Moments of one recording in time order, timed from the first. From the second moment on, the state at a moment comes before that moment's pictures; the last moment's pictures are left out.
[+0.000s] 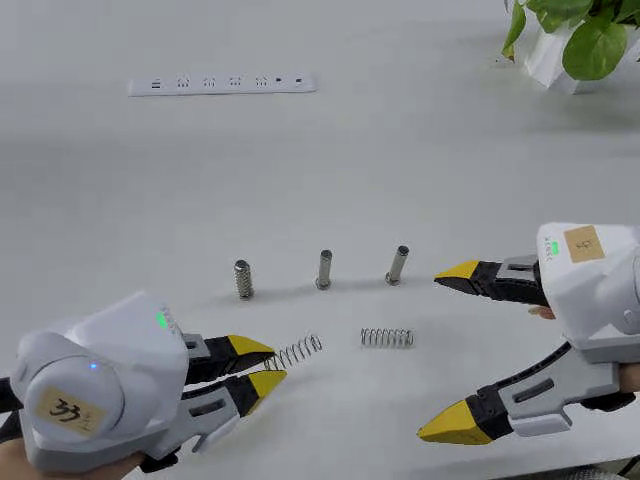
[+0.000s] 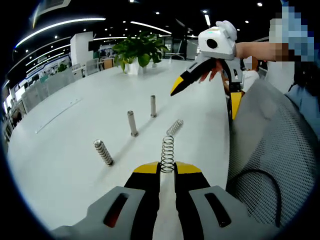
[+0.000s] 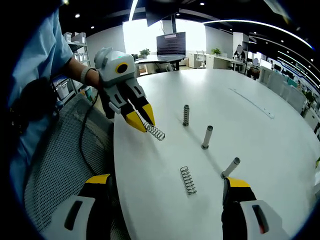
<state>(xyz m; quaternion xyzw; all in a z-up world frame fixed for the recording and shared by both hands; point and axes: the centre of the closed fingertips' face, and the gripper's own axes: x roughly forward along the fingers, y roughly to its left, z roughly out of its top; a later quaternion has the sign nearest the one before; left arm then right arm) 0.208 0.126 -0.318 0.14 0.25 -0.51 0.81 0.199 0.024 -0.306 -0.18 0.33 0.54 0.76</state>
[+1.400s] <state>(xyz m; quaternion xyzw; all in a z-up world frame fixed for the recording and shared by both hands) 0.186 0.100 -0.276 0.12 0.20 -0.57 0.79 0.186 0.080 -0.279 -0.11 0.31 0.68 0.66</state>
